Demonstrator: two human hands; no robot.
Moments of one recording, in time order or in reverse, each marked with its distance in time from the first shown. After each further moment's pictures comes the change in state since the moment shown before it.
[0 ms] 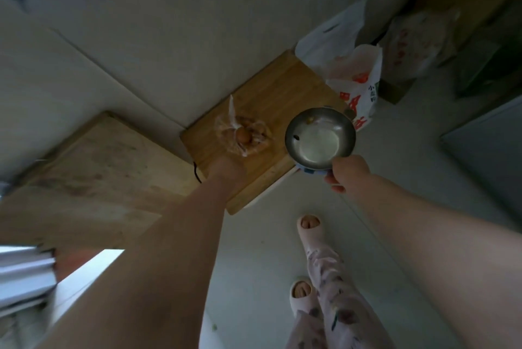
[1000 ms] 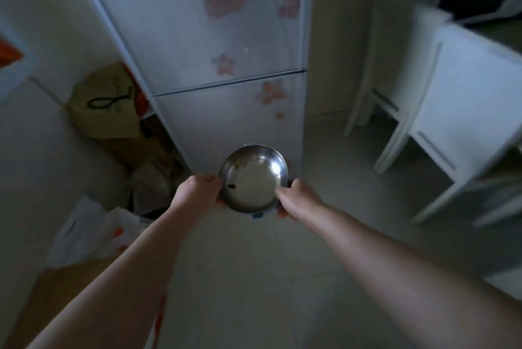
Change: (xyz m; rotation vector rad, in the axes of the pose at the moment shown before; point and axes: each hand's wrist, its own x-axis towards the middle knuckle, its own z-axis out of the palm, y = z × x) left_hand -0.438 0.272 0.126 0.222 -0.140 1.166; right_hand -0.287 0.277 -0.373 0.466 0.624 -0.208
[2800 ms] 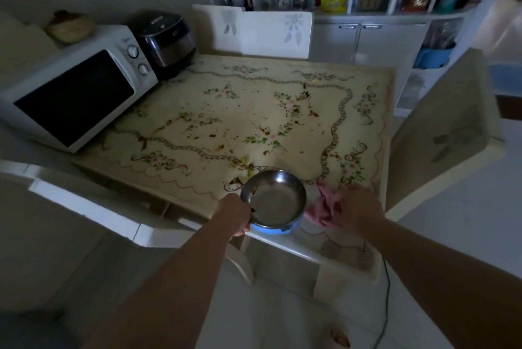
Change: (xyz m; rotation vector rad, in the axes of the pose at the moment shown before) left_hand -0.026 0.677 0.574 0.369 -0.745 0.524; right_hand 0.026 0.432 -0.688 -0.478 0.730 0.615
